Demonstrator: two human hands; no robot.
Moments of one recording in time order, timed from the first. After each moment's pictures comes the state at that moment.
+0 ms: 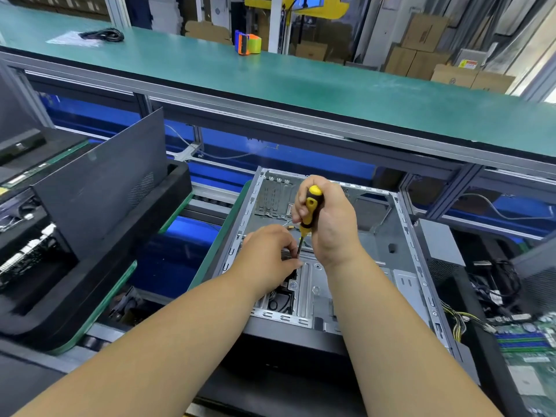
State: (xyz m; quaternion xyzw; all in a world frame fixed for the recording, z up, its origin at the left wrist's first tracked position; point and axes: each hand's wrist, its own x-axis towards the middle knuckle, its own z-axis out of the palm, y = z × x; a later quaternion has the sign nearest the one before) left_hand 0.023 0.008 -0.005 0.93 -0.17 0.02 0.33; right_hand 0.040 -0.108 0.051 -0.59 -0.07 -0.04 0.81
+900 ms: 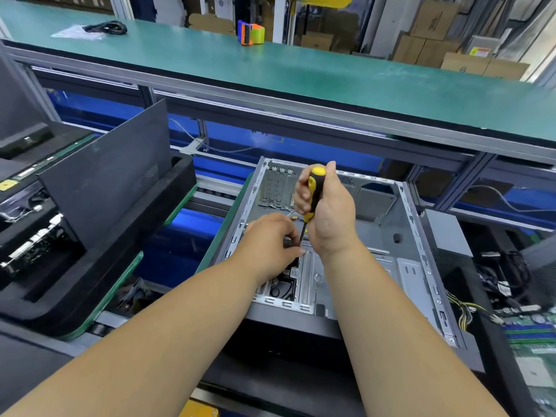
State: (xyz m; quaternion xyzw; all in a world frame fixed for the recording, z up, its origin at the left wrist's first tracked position) left_hand 0.022 0.008 -0.006 0.93 -0.16 0.02 0.34; right_hand 0.045 -0.103 0.036 -0.52 -0.06 -0.05 0.85
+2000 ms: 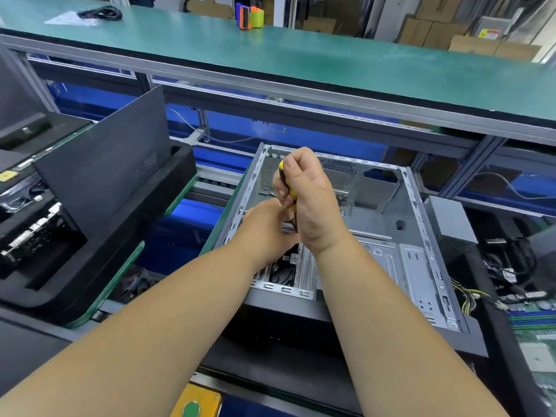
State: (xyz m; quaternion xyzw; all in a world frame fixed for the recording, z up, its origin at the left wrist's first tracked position) left_hand 0.021 0.006 -0.001 0.93 -0.15 0.01 0.34; right_hand 0.025 -0.089 0.036 -0.61 -0.16 -0.04 0.78
